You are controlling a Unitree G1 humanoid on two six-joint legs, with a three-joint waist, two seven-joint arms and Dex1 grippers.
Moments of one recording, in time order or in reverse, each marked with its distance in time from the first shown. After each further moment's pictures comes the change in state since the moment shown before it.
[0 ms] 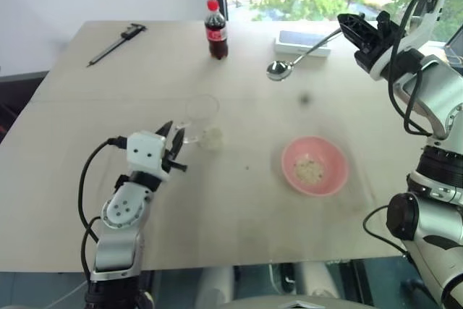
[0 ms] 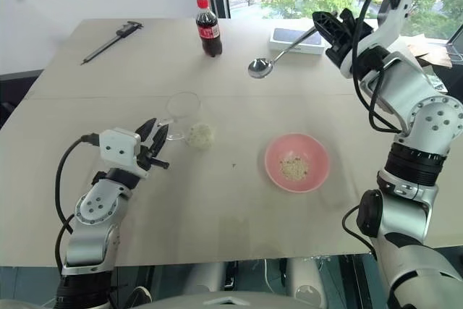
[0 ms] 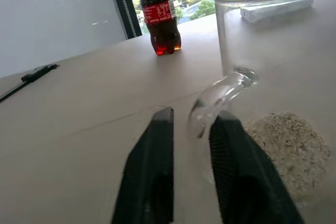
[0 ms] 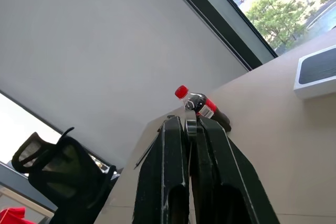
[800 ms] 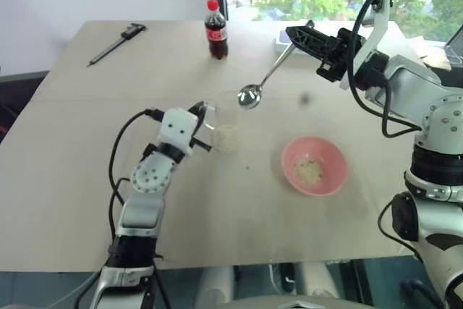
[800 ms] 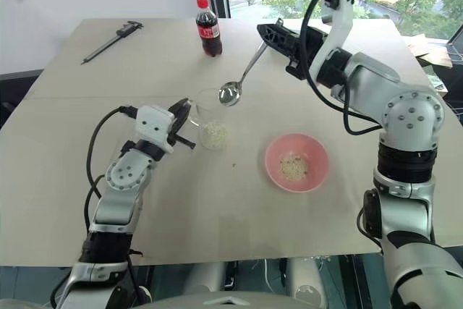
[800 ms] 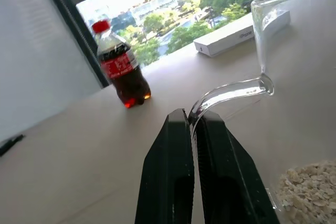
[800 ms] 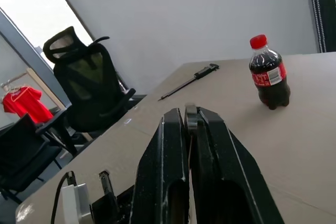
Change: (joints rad) left arm -0.326 0.038 -0.178 0.270 0.158 -0.195 -0.034; right arm -0.044 -0.040 0.284 -0.119 -0.217 0.033 0.328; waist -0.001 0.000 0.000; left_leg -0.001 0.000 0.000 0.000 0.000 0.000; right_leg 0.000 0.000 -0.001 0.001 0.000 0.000
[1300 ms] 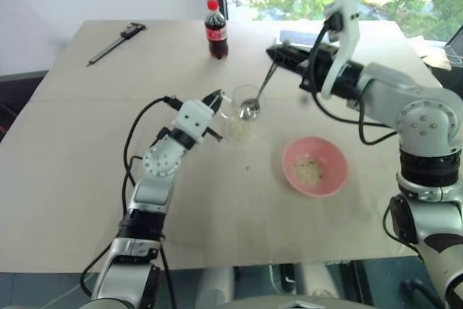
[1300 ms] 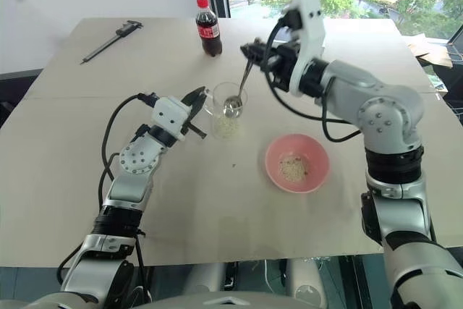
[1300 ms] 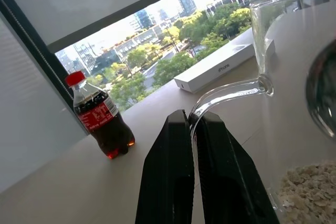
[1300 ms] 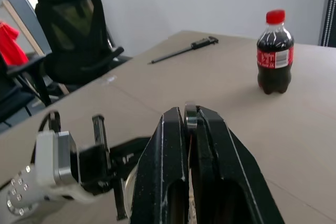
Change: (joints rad) left arm -0.148 -0.027 -0.034 0.216 -0.005 -0.167 -0.058; right arm 0.060 -0.006 0.199 -0.071 -0.324 -0.054 0.191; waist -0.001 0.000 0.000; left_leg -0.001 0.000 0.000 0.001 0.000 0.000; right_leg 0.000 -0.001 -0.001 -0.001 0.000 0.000
